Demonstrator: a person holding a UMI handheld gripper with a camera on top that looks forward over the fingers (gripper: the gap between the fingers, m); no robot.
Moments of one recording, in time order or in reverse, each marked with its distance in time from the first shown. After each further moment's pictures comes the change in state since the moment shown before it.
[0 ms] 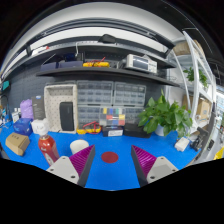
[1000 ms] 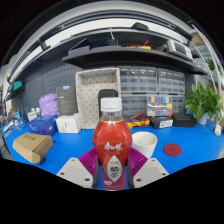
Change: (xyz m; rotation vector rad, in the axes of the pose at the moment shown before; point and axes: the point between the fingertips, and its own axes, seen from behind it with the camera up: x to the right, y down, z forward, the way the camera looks) arm -0.242 0.067 0.084 0.020 -0.250 0.054
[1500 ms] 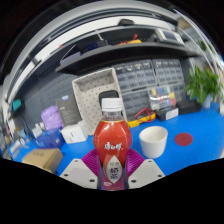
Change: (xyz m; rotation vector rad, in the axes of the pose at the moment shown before) arm -0.026 -0.006 0.011 0.014 -0.046 0.195
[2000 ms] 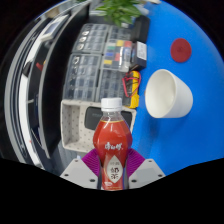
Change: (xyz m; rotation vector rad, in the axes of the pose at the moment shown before) arm -0.029 -0.059 0.082 -0.024 -0.093 1.186
